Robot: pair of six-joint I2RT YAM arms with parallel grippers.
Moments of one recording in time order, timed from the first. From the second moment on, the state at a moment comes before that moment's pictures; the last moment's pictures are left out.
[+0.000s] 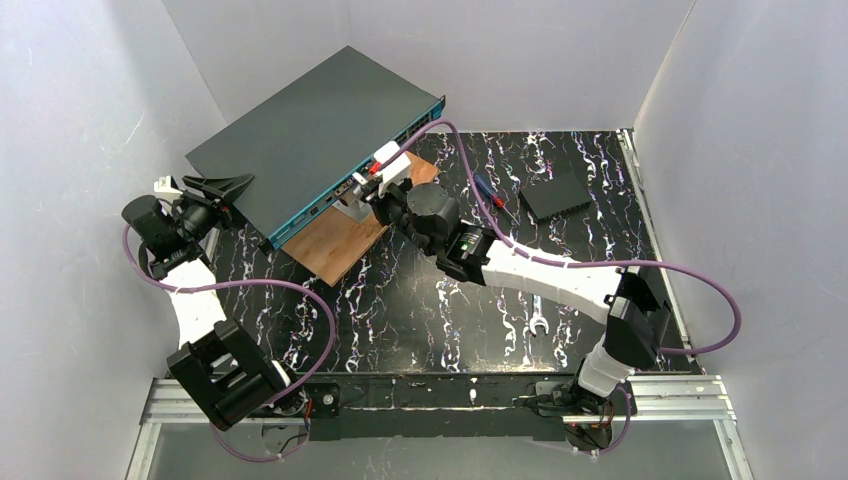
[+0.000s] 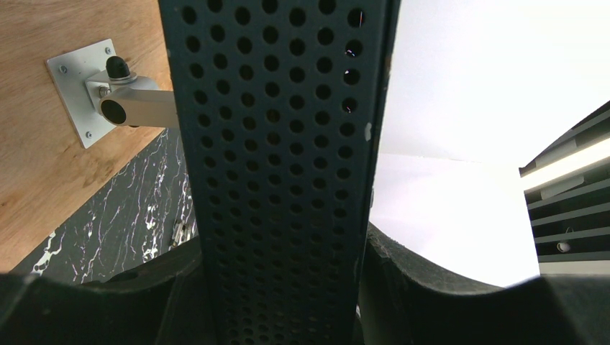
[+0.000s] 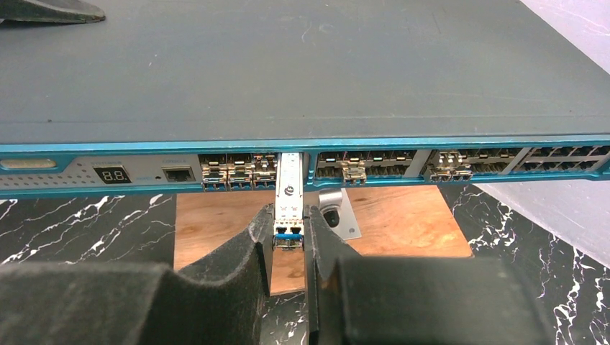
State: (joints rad) left arm 0.65 1.22 0.88 0.07 1.05 -1.30; right arm 1.10 1.64 1.38 0.27 0.34 -0.08
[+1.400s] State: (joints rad) left arm 0.65 1.22 0.88 0.07 1.05 -1.30; right arm 1.10 1.64 1.36 0.31 0.34 -0.08
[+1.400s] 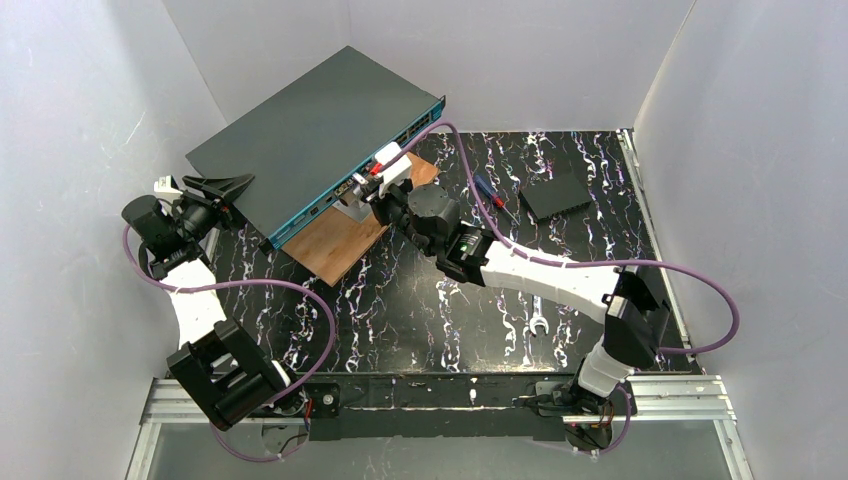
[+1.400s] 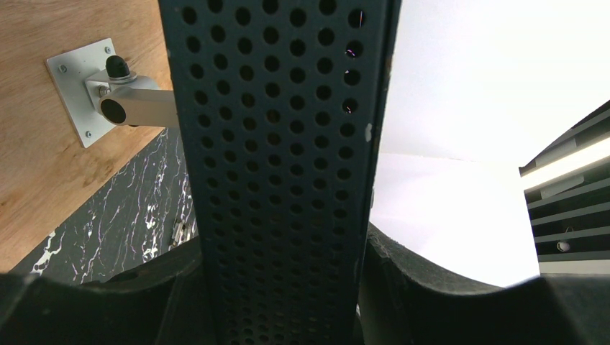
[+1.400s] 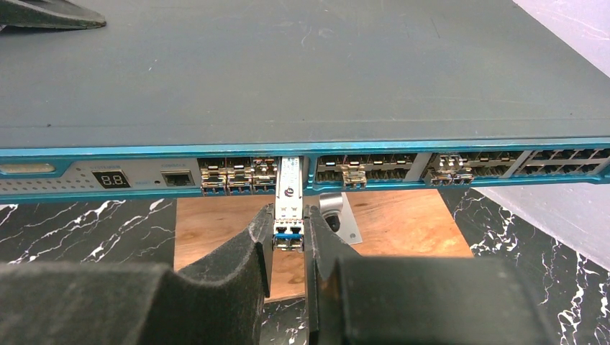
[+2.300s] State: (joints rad) left arm 0.65 1.22 0.88 0.07 1.04 -1.30; right arm 1.09 1.68 1.43 0.24 0.33 -0.07
